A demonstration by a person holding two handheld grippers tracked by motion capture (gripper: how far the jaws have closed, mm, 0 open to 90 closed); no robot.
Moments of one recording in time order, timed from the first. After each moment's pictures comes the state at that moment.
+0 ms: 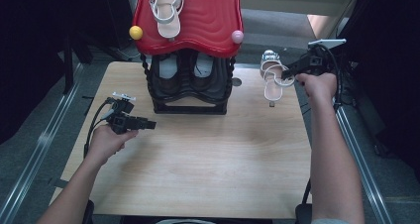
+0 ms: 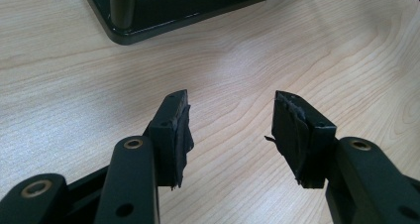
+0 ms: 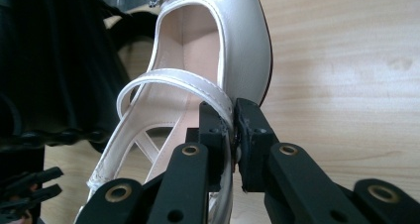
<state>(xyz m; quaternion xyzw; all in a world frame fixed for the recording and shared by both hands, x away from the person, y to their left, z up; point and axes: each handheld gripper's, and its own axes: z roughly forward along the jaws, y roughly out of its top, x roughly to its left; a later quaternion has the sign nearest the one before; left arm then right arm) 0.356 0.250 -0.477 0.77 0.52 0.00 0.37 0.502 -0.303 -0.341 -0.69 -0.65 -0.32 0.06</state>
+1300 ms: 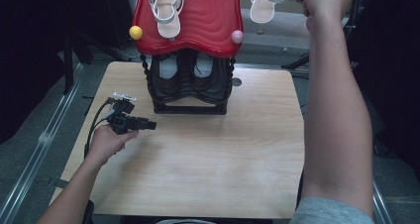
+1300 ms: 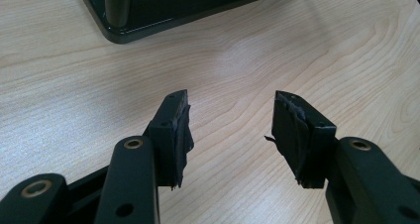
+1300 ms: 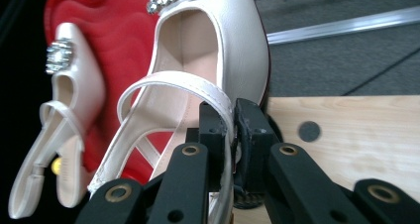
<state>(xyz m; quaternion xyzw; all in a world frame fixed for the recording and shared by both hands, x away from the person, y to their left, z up) 0.356 0.249 -0.478 0.77 0.52 -0.01 0.37 0.500 -0.209 -0.119 -0.63 -0.65 -0.43 -0.01</state>
